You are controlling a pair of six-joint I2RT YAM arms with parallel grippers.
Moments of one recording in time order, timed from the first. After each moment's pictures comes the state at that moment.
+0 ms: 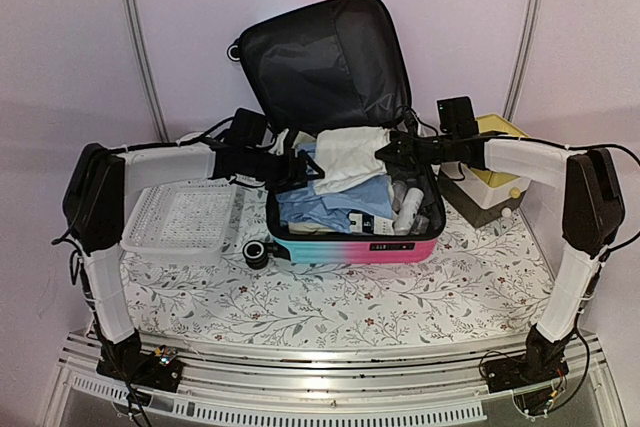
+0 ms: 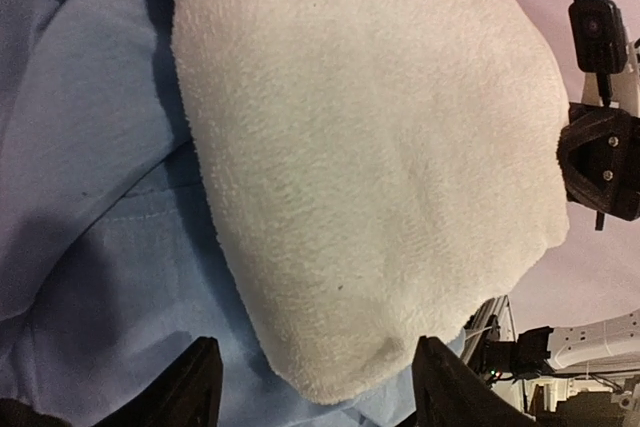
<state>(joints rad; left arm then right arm) -0.56 1.94 1.48 -0.18 0.50 -0.59 0.39 1.84 1.43 -0.11 -0.73 0.73</state>
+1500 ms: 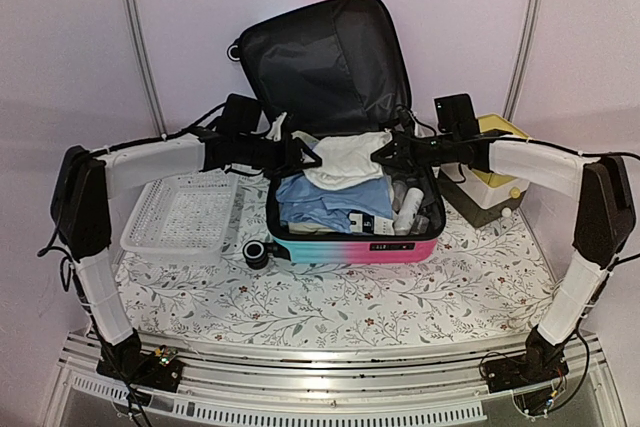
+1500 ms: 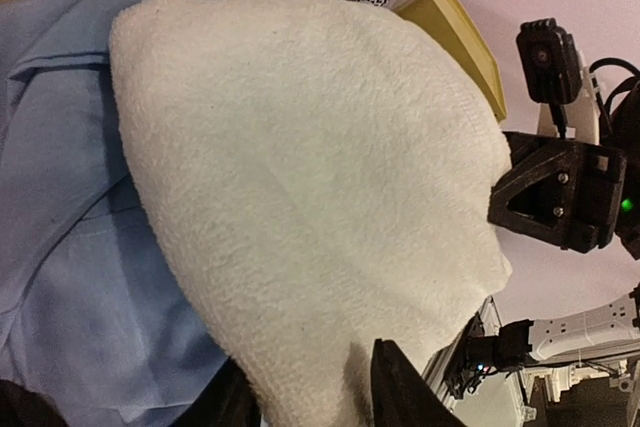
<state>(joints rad) -0.57 1.87 1.52 -0.20 0.52 -0.58 0.45 1.75 1.39 -0.16 -0.68 0.71</state>
